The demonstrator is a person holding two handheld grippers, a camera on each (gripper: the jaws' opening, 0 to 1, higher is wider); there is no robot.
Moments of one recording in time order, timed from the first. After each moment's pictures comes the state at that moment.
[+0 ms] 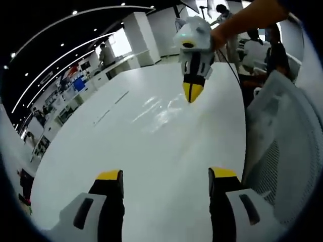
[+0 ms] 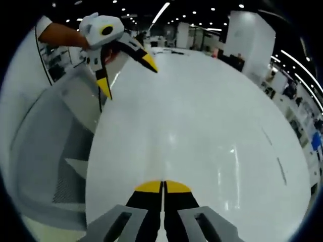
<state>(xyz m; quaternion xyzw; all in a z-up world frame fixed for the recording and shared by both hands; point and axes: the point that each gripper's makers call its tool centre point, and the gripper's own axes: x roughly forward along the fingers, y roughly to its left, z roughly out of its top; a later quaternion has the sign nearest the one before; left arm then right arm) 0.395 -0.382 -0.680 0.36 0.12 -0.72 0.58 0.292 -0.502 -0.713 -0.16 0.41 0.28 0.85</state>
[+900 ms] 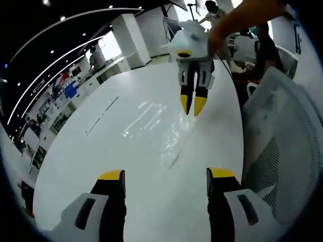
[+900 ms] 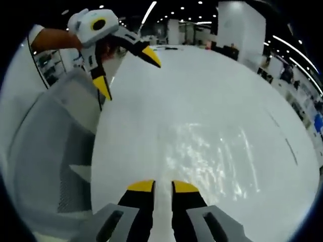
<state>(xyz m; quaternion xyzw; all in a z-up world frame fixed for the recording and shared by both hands) 0.378 -0.397 -0.682 0.38 0.11 -0.74 0.55 0.280 -0.492 -0.750 -0.11 0.44 0.26 0.85</state>
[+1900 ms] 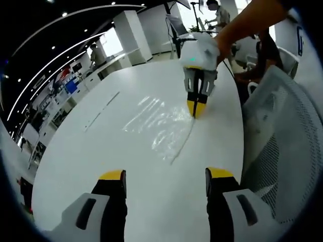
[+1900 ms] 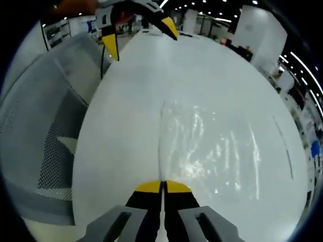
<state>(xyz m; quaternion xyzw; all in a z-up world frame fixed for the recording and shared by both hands) 0.381 -0.391 -0.690 0.38 0.12 -0.73 0.55 0.271 -0.500 -0.779 -0.21 0.46 0.28 0.82</state>
